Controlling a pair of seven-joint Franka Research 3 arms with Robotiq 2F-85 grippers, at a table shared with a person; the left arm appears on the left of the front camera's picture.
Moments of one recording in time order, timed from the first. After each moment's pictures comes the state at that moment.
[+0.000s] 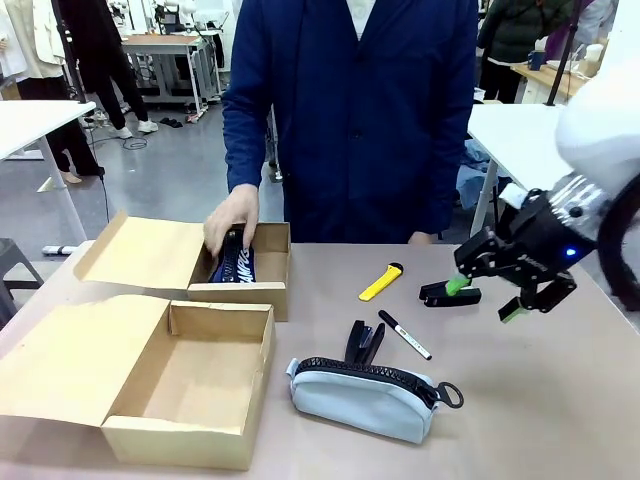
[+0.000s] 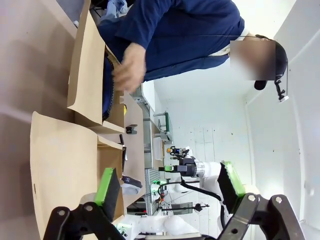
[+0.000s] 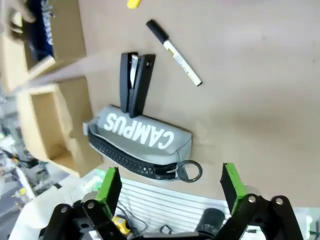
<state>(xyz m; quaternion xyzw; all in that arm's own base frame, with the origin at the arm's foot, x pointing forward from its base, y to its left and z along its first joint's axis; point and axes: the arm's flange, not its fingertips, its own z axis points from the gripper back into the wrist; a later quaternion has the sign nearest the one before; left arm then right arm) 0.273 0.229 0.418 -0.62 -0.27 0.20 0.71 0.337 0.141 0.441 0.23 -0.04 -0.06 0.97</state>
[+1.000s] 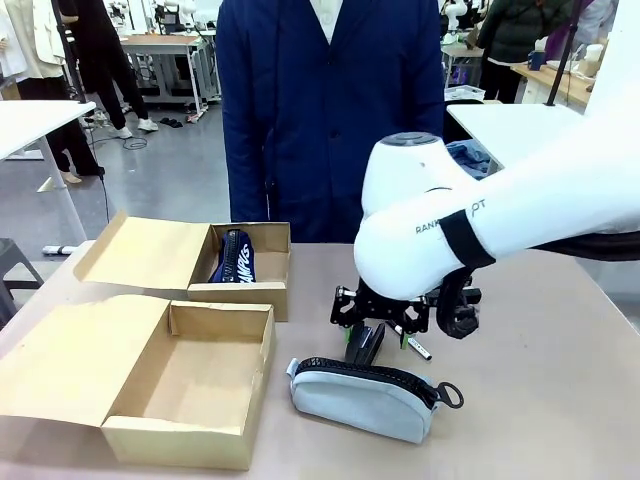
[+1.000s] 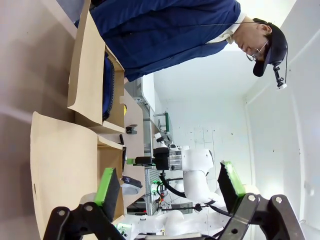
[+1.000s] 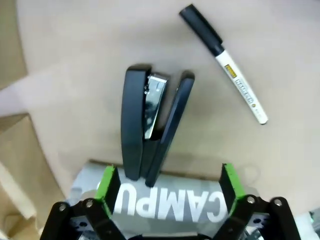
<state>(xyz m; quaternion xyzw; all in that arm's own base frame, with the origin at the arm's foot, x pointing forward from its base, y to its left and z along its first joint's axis) 0.273 0.230 0.418 -0.62 -0.27 0.20 0.71 0.390 0.326 0.342 0.01 0.00 -0.08 1.00</state>
